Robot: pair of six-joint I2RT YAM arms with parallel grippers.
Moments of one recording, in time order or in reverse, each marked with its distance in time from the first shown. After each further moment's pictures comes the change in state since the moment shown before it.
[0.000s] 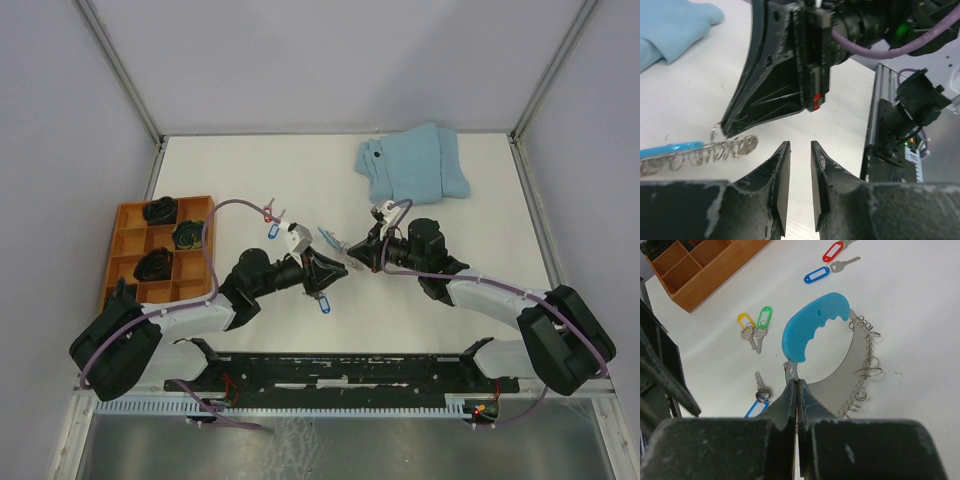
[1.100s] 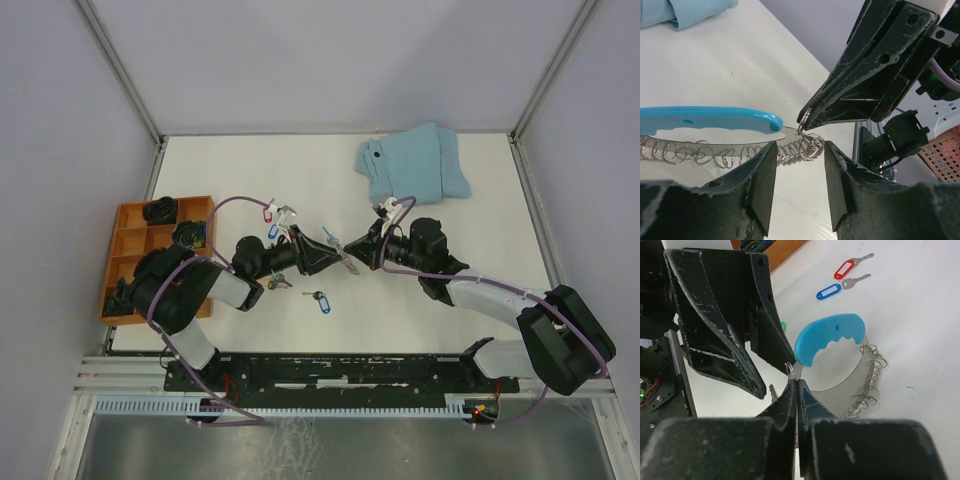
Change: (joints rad) left arm 0.234 0.432 0.009 0.495 0.186 -0.387; right arm 0.004 0.001 0.000 0.072 -0.028 0.079
